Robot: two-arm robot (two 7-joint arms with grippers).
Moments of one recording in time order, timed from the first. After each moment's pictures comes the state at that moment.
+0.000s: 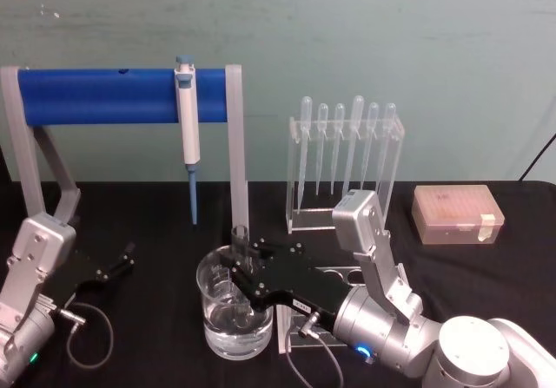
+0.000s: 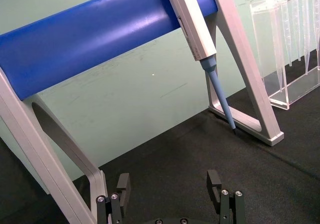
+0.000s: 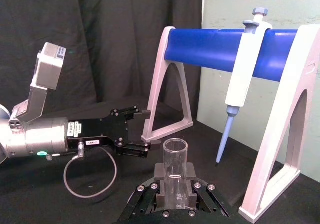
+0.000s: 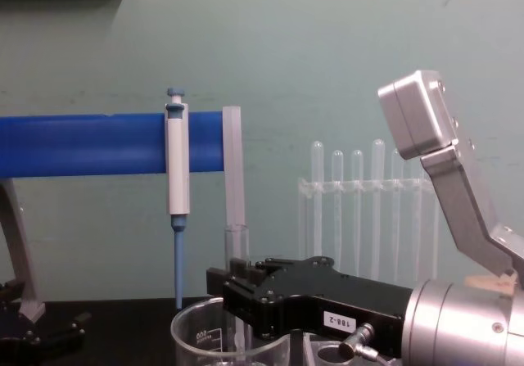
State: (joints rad) left arm -0.20 0.60 0.45 -1.41 -0.25 -0.12 0.03; right arm 0.31 0.28 -0.54 -1.44 0.33 -0.04 0.48
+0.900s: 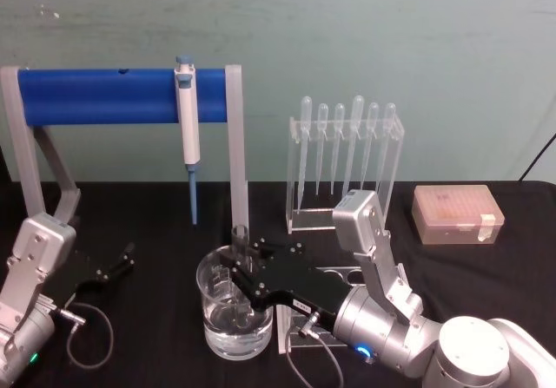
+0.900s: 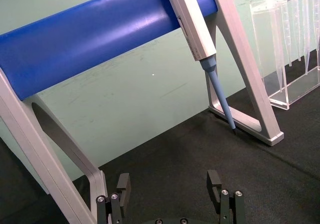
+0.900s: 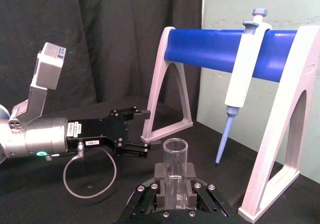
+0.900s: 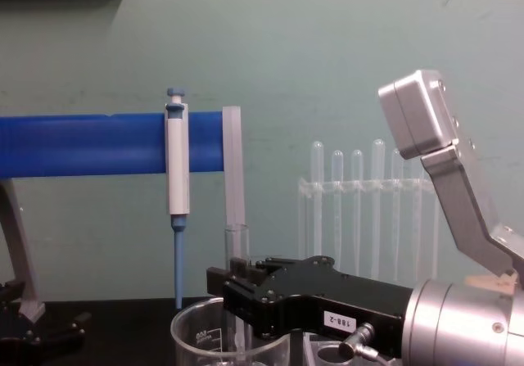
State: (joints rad) left arm -0.20 0.60 0.45 -1.41 -0.25 -0.12 0.03; right arm 0.31 0.28 -0.54 -1.44 0.33 -0.04 0.48
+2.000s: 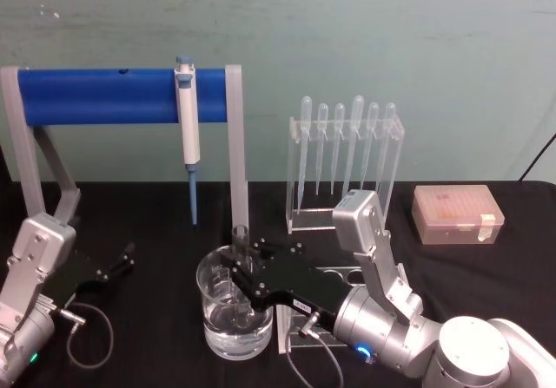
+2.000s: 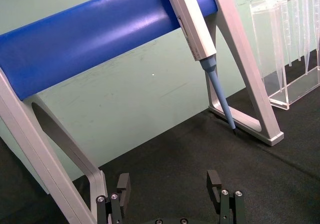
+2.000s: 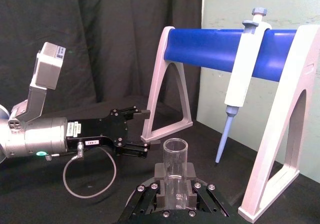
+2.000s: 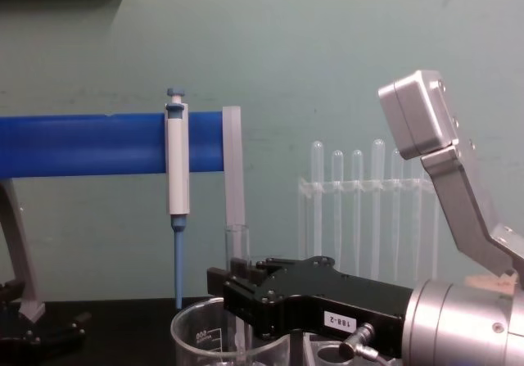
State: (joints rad) left arm -0.20 0.60 0.45 -1.41 -0.25 -0.12 0.03; right arm 0.31 0.28 -0.54 -1.44 0.33 -0.04 0.48
